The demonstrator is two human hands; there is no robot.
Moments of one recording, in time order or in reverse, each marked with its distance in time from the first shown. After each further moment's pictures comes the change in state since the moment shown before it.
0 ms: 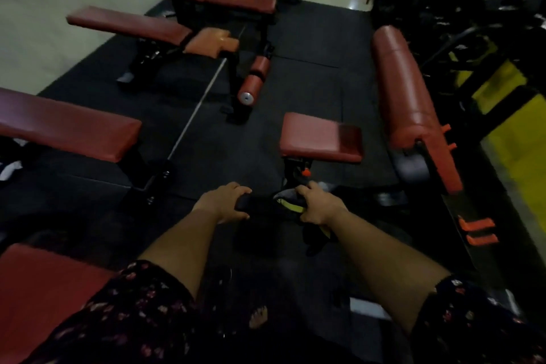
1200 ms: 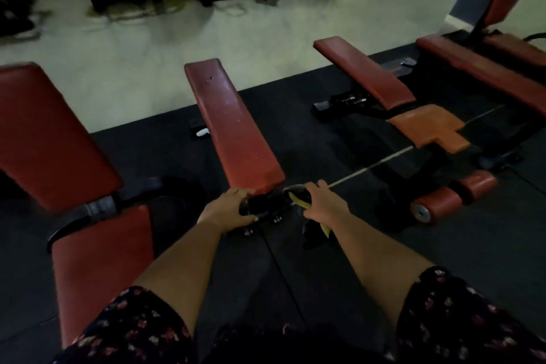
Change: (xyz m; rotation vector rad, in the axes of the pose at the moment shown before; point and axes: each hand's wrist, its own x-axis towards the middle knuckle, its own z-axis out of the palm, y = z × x) left_hand 0.108 -0.317 -0.158 -0.524 0.445 -0.836; right_hand 0.488 -0.316 -0.178 -0.248 -0.088 -0.705
